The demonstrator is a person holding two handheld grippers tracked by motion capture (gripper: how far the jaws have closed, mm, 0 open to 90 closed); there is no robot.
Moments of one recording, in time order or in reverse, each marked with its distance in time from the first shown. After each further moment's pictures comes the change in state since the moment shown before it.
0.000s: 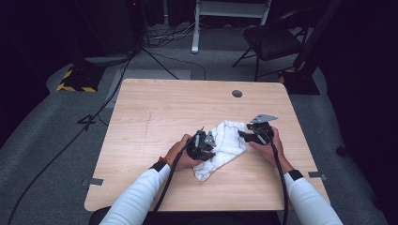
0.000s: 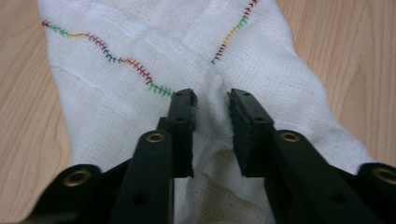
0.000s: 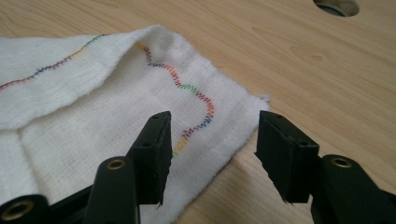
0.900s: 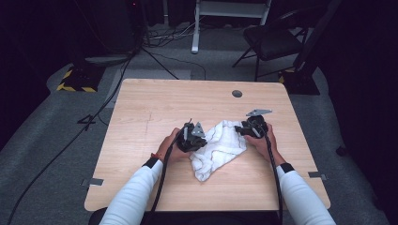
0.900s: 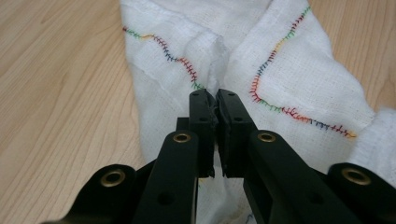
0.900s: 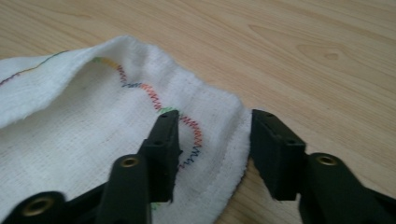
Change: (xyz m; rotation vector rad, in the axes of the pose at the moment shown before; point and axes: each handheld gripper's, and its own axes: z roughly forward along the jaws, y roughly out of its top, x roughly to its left) left arm 0.028 -0.018 -0.028 -0.094 0.049 -0.088; right arm -0.010 0.011 0.028 0.029 0.038 0.084
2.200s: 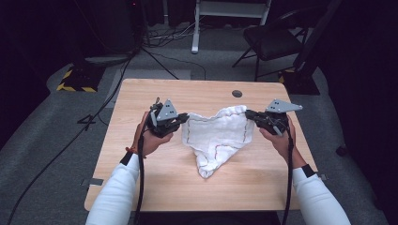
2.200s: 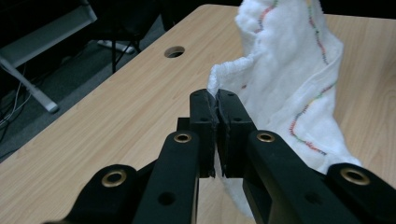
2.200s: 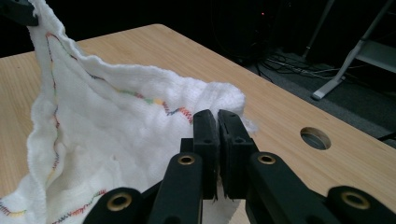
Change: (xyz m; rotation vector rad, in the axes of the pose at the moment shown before) left arm 0.018 0.009 -0.120 -0.280 0.236 -0.054; right arm 0.031 0.045 -0.125 -0.316 0.076 -0.203
